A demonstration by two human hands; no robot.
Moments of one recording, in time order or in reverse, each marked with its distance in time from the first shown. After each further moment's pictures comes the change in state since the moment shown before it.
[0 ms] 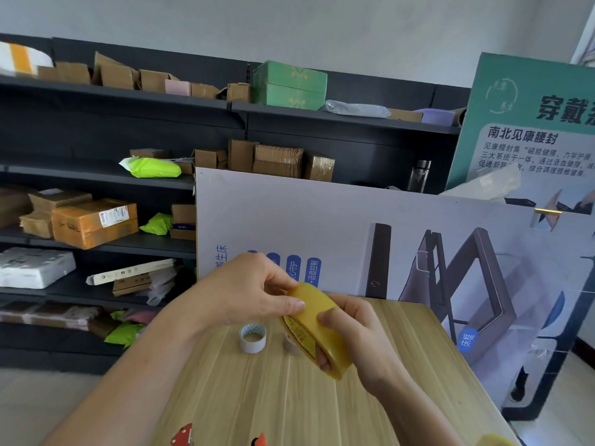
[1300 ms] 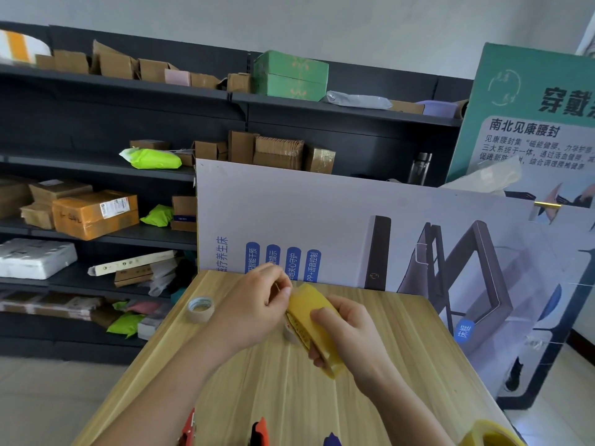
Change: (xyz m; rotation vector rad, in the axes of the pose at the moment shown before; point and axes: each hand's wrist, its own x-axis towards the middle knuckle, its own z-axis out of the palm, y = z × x) left_hand -0.005 -0.027 0.052 0.129 0.423 0.128; right_hand -0.010 0.013 0.007 -0.138 0.075 0.054
